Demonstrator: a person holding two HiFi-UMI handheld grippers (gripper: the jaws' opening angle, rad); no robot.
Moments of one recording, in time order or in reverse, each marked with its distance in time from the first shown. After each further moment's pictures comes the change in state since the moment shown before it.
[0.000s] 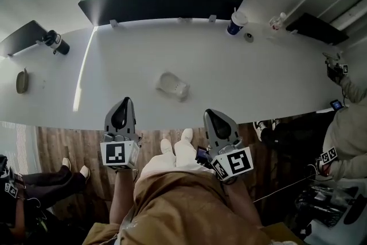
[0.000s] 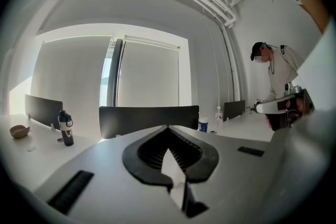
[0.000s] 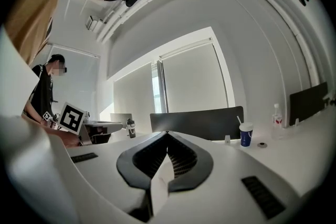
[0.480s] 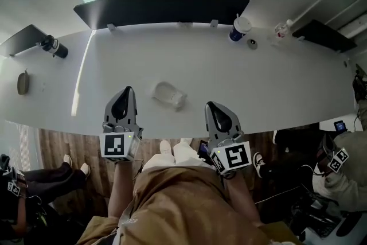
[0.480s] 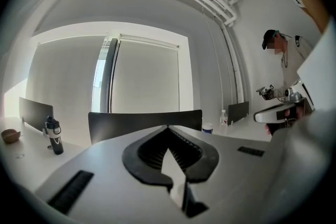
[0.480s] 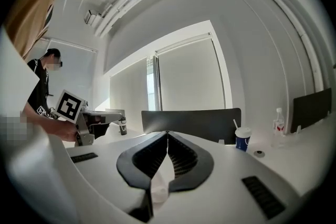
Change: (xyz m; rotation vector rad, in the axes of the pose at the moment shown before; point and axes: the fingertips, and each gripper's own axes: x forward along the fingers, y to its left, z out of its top) left arm 0.078 -0.014 0.027 0.011 -0.013 0.006; right arm 0.049 -0.066 0.004 -0.034 0.036 -0.011
